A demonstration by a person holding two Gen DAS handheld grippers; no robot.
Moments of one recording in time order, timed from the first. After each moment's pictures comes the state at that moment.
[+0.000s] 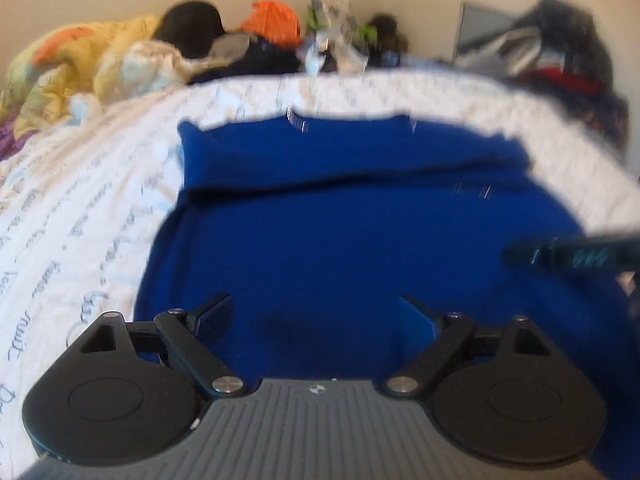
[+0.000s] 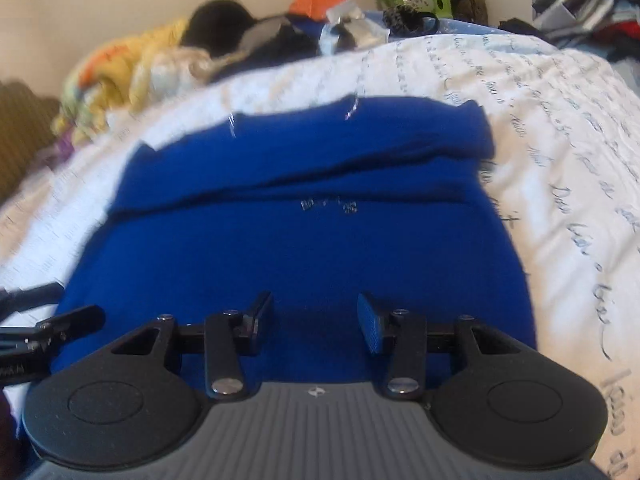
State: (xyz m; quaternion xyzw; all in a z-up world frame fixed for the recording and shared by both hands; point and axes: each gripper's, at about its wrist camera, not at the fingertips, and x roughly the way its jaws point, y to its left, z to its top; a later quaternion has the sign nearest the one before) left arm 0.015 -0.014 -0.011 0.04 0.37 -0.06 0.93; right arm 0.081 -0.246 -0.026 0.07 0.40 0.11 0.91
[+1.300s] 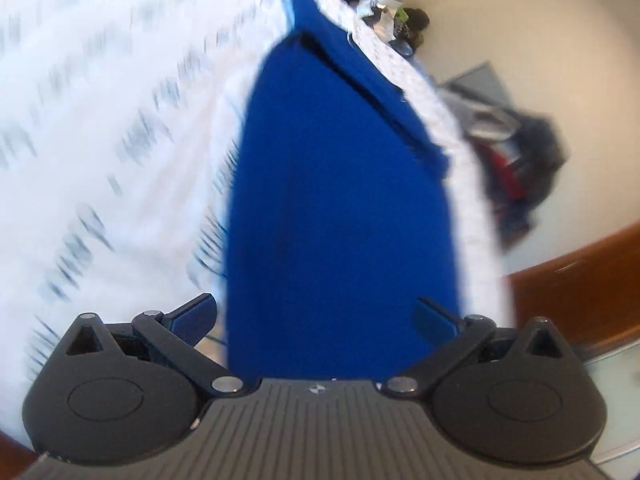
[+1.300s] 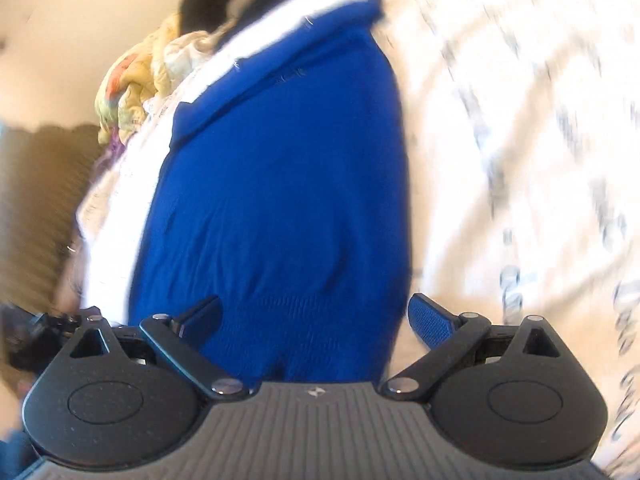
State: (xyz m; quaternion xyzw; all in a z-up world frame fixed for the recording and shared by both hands) left arm -0.144 0.164 -0.017 -0.37 0.47 -0.19 0.78; right arm -0.097 -0.357 -0.023 0.27 0.50 0.18 0.80
